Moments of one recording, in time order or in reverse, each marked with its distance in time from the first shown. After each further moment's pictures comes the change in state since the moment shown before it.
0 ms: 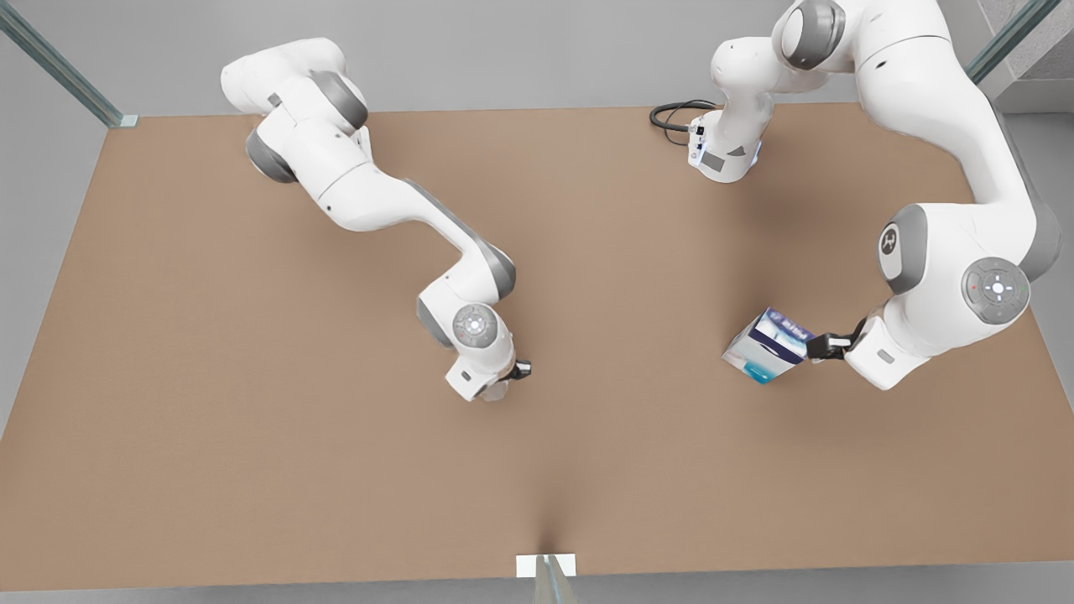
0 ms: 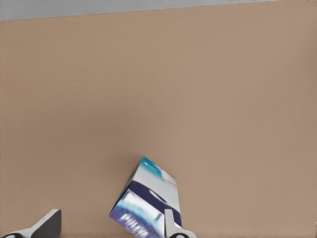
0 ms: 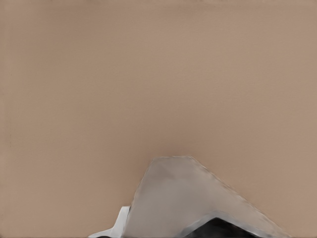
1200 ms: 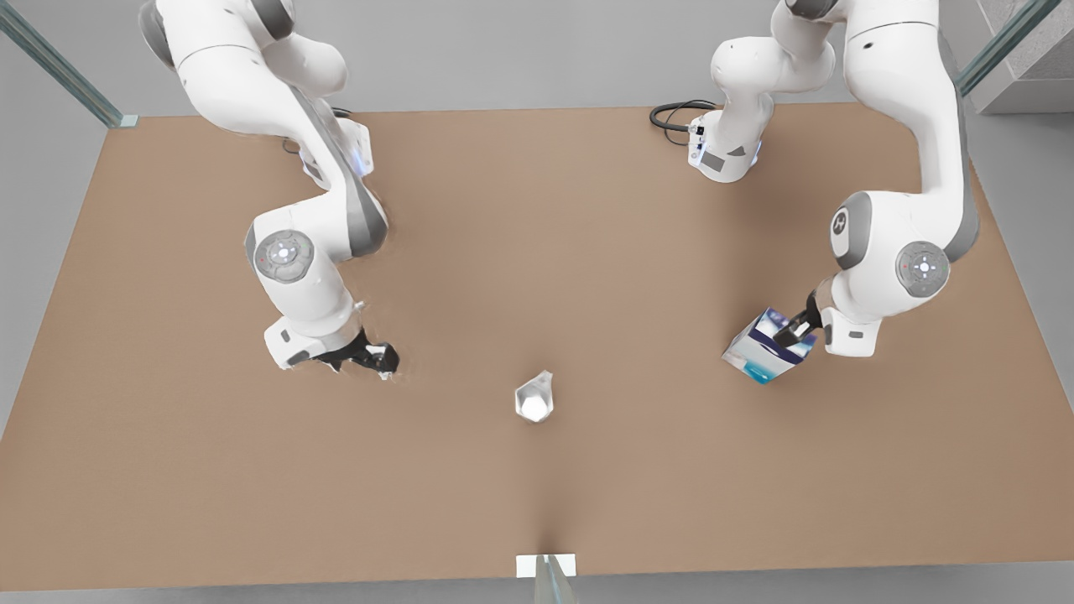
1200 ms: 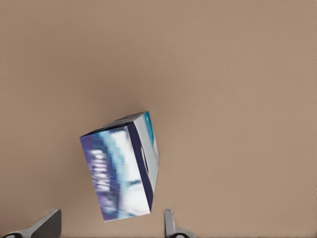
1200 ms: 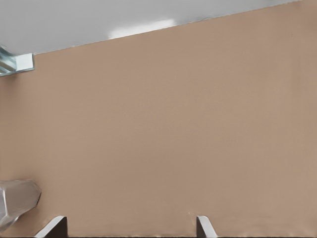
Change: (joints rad) left arm -0.009 -0.231 0.003 -0.556 -0.095 0.255 -0.695; right arm -0.316 -0.657 -0.138 -0.475 0.119 -0.094 -0.173
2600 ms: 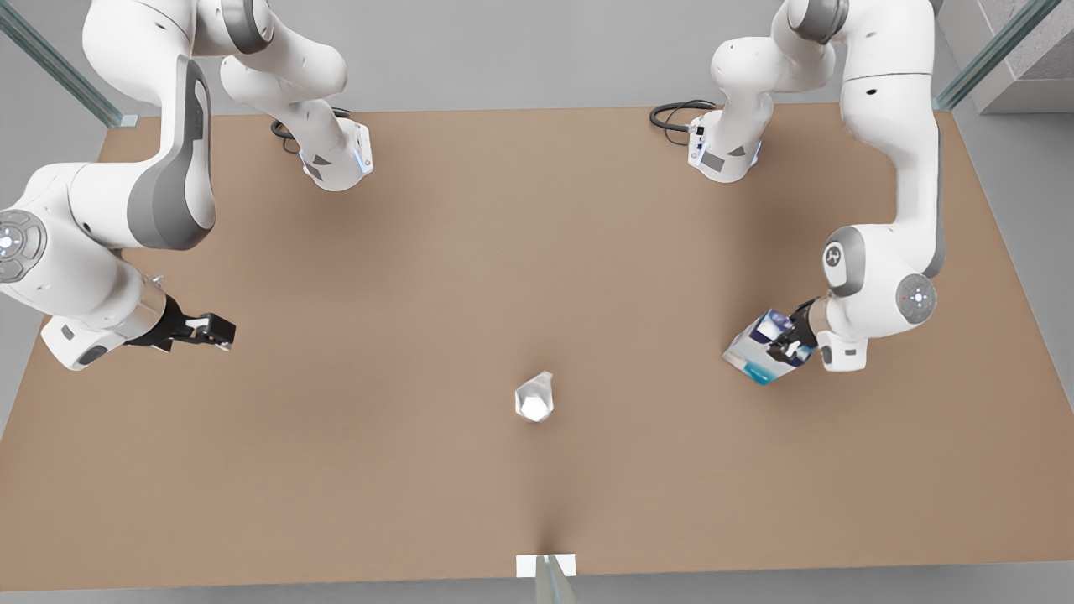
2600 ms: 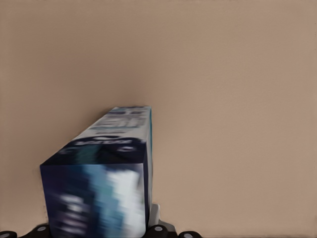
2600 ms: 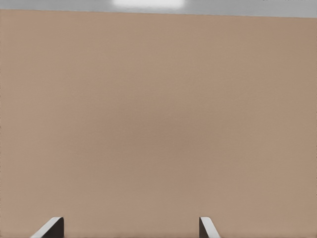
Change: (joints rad) left arm 0.011 0.074 0.049 -0.104 -0.168 0.160 -0.036; right arm 0.024 0.018 -0.306 0.306 0.138 -0.416 -0.544
